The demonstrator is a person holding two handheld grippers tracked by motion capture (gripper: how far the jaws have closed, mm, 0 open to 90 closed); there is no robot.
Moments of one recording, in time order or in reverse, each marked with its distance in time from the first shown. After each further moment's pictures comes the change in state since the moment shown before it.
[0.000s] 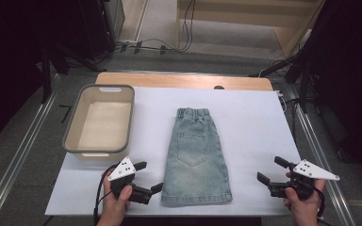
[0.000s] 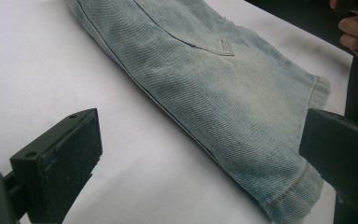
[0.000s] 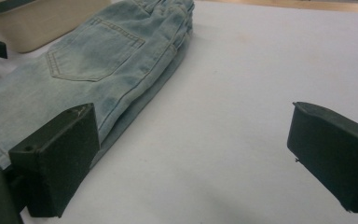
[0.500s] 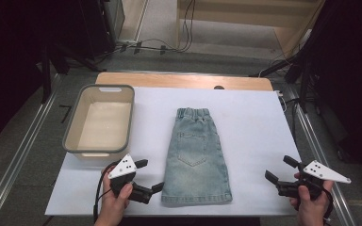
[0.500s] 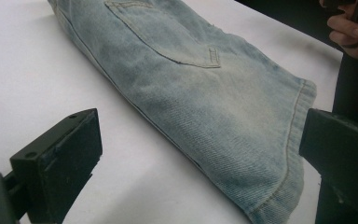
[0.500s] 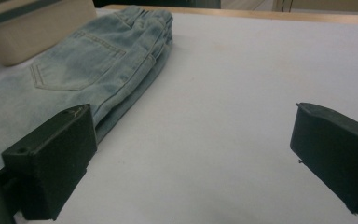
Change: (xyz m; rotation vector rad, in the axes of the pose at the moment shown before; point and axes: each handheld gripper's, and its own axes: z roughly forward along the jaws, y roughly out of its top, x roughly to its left) left arm -0.007 0.018 -0.006 0.017 -0.018 0.039; right arm -0.014 -0.003 -0.014 -0.056 -0.033 0.030
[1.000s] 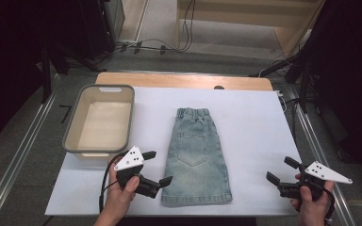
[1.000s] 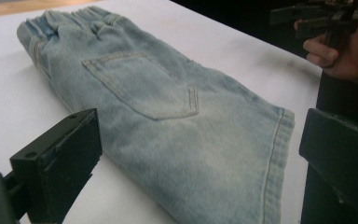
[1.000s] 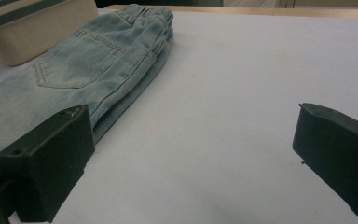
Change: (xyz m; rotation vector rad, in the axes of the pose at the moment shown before) left arm -0.012 0.041 0.008 -0.030 -0.042 0.062; right arm -0.004 -0.004 -0.001 0.011 0.013 0.014
